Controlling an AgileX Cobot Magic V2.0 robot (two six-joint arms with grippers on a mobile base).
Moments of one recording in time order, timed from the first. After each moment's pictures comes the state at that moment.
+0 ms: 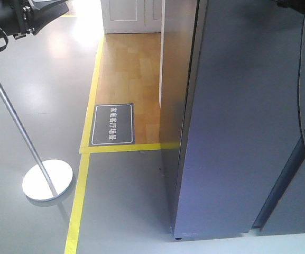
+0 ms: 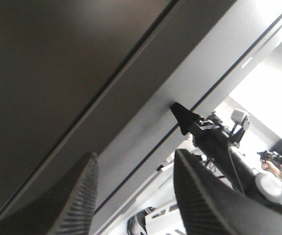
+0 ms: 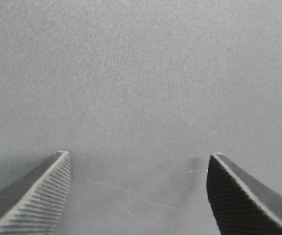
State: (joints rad) left arm 0.04 1.65 -1.44 1.38 -0.93 -2.15; right arm 0.00 1.79 -1.59 0.90 -0.18 -0.87
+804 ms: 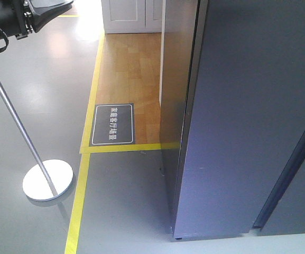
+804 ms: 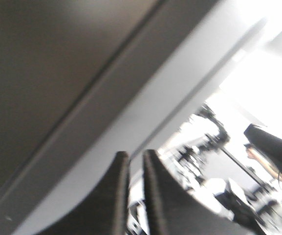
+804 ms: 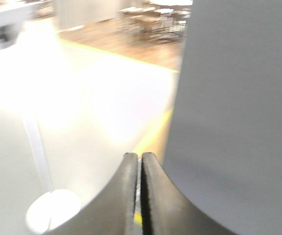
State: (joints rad) left arm 0.04 1.65 -1.44 1.38 -1.00 -2.15; right arm 0.00 1.37 -1.59 0.85 0.70 -0.91
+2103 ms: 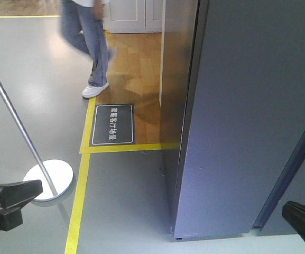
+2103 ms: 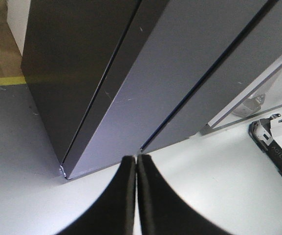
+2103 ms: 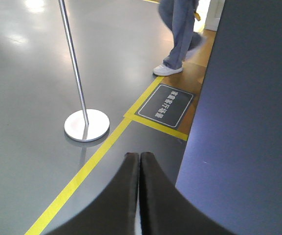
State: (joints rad) left arm 0.04 0.88 -0.37 1.71 -0.64 -1.98; right arm 0.00 0.37 -0.35 0.84 0.65 -0.95
